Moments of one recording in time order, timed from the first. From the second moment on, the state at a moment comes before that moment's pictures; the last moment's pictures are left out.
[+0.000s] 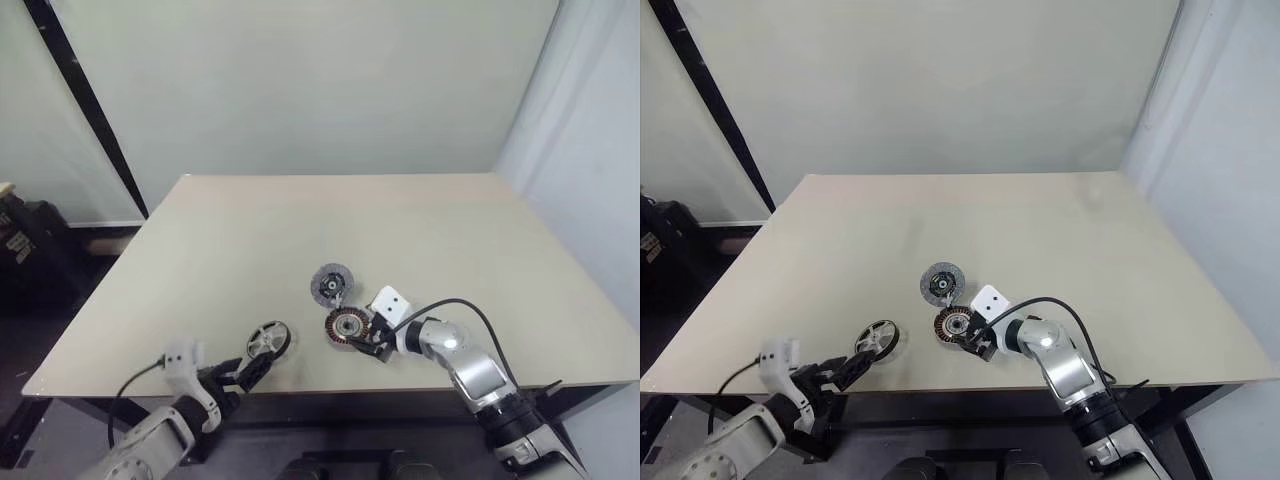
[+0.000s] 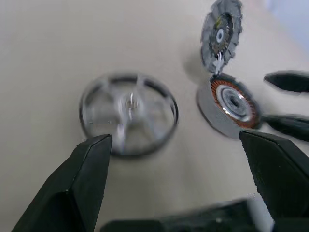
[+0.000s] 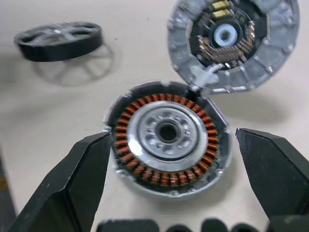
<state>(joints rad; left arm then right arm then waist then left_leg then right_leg) 0.33 0.22 0.43 -0.49 -0.88 0.96 -0.27 -0.33 -0.25 0.35 0.09 -0.04 0.38 0.69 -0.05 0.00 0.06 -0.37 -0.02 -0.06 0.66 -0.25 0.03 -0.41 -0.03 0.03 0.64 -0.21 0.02</state>
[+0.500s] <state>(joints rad) 0.26 0.02 0.49 -0.28 -1.17 0.98 0.02 -0.28 -0.27 0.37 0.04 -0.04 0.34 0.69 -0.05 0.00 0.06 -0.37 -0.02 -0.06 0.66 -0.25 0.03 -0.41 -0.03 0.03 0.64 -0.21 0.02</state>
